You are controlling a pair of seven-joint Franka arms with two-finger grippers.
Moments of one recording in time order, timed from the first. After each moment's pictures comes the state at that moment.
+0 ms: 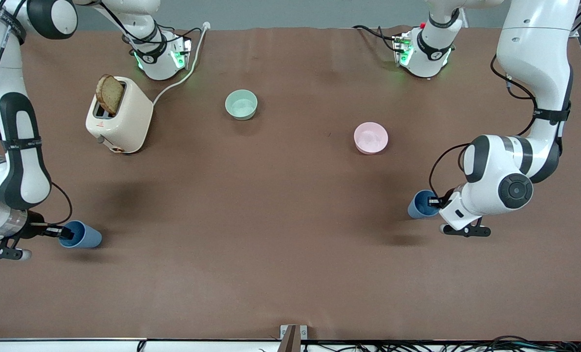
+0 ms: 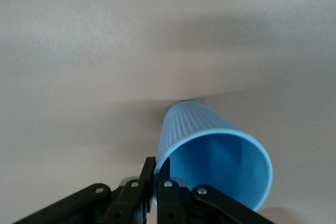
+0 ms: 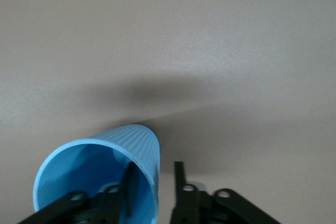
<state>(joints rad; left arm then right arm) -0.10 0.53 -0.04 -1.74 -0.01 2.11 -0.04 -0.22 0.72 -0.08 -1.49 0.17 2.23 -0.23</state>
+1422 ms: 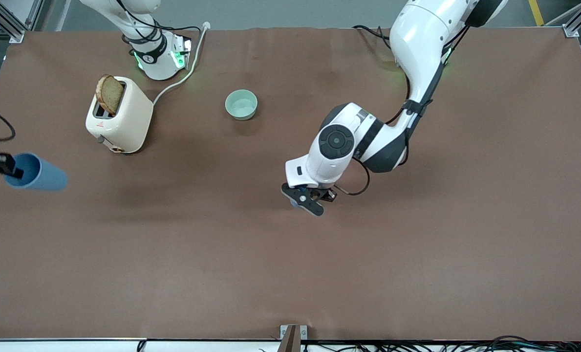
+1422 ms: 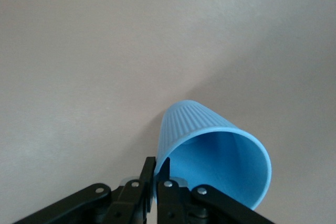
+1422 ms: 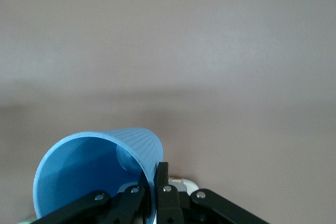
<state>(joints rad) -0.60 0.72 -0.12 -1.36 -0.01 2.13 -0.02 -0.15 0.12 -0.07 -1.56 0.09 1.65 -0.20</state>
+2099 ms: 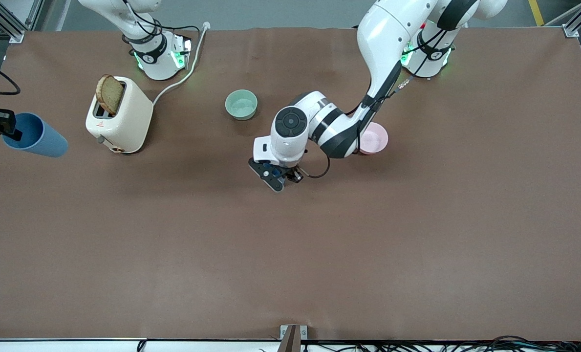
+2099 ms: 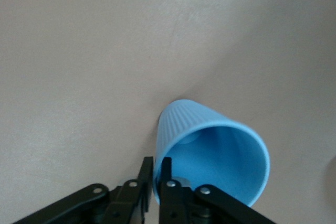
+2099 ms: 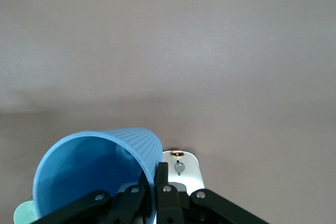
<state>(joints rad) -0.74 0.79 -0.11 -1.36 -0.01 2.19 -0.02 -0.08 -0.02 -0.05 -1.62 0.00 1.59 -0.09</state>
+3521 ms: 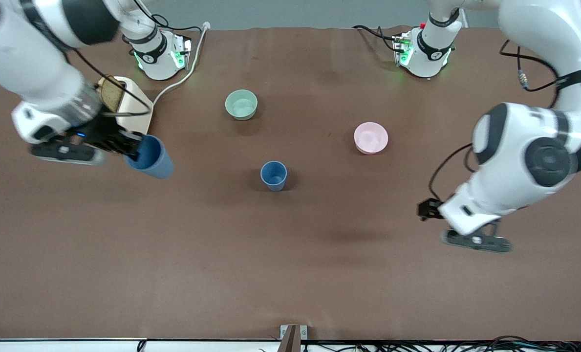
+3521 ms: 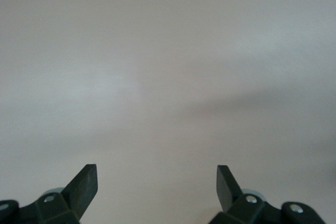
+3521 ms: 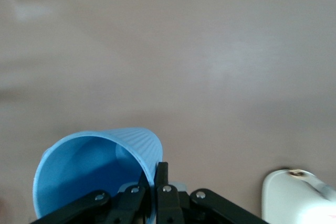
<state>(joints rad) -0.16 0.50 -0.05 -1.30 0.03 1.86 -0.08 0.36 0.09 -0.03 -1.65 0.04 1.84 0.45</state>
